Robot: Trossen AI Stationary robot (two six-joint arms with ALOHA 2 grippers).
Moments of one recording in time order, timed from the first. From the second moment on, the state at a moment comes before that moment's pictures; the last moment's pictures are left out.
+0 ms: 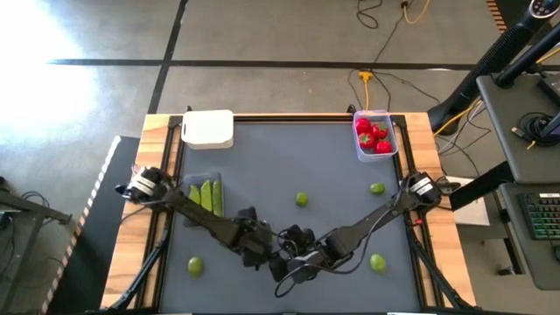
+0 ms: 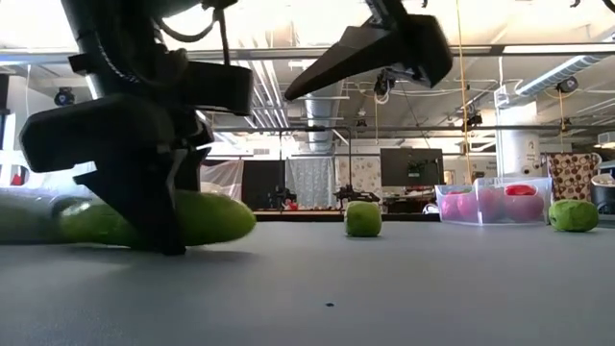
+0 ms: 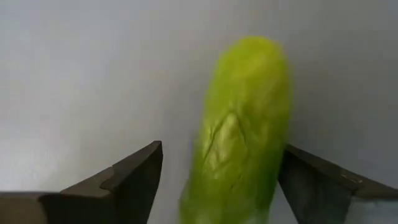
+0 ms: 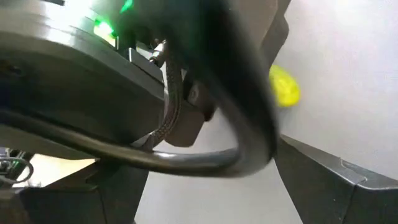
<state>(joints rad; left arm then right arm) -0.46 1.98 1.19 -0.67 -0.31 -0.57 0.50 2.02 1.58 -0.38 0.49 1.28</state>
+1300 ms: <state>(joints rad) -0.42 1.28 0.76 -1.24 -0.48 -2.11 0.54 2.02 1.58 -0.45 0.43 1.05</state>
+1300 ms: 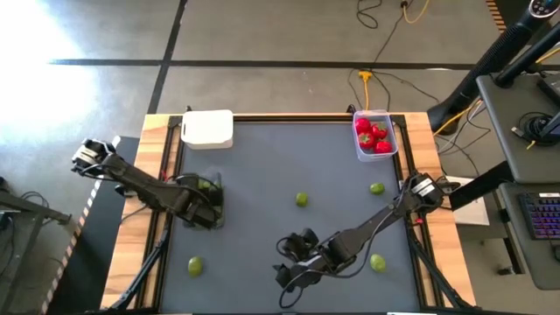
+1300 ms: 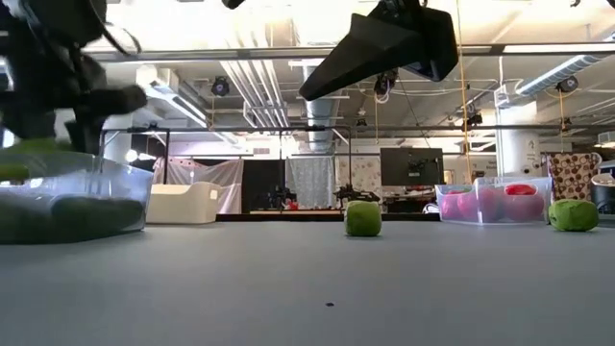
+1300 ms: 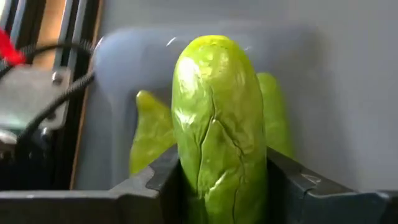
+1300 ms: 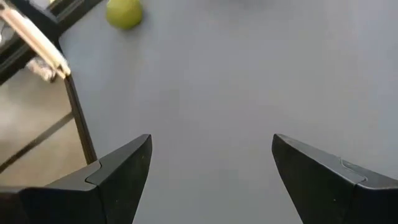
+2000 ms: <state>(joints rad) -0.64 1.39 1.22 -1.22 -0.37 -1.70 0.53 1.94 1.58 -0.62 0.39 0.86</state>
